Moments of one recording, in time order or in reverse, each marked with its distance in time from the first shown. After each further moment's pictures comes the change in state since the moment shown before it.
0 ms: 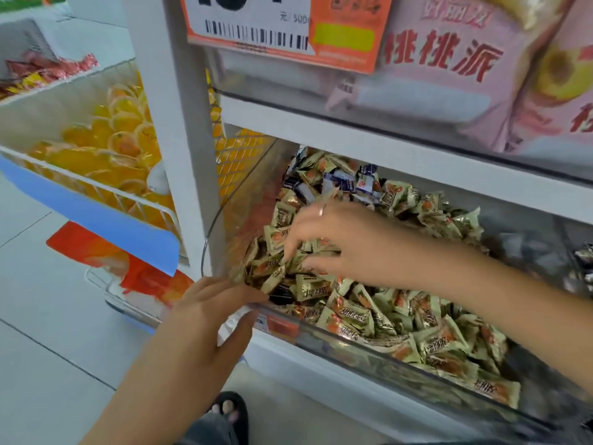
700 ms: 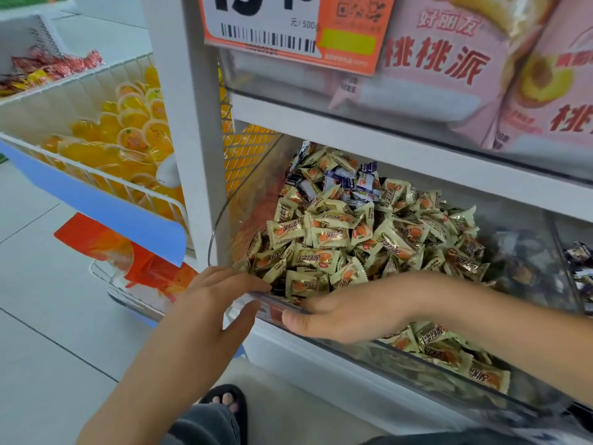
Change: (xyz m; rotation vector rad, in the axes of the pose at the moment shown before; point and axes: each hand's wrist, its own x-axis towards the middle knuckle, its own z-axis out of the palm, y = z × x) left_hand 0.000 0.006 -0.002 0.007 -0.026 -0.037; right_hand -0.016 -0.030 0.021 0.185 -0.850 0.349
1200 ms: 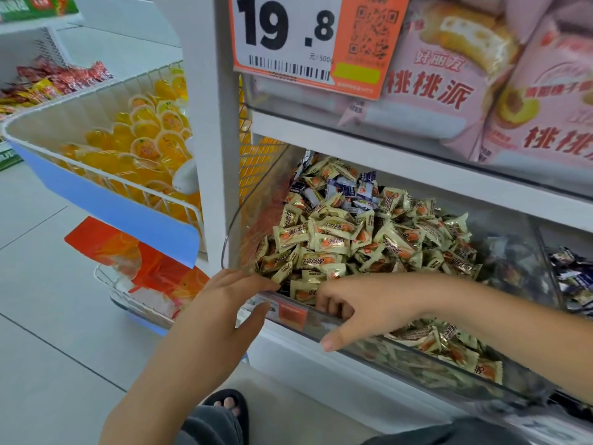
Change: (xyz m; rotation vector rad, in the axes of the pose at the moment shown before) left_hand -0.004 -0.003 -0.002 -0.065 -0.049 -0.021; right_hand -0.008 0.012 0.009 0.084 0.231 0.007
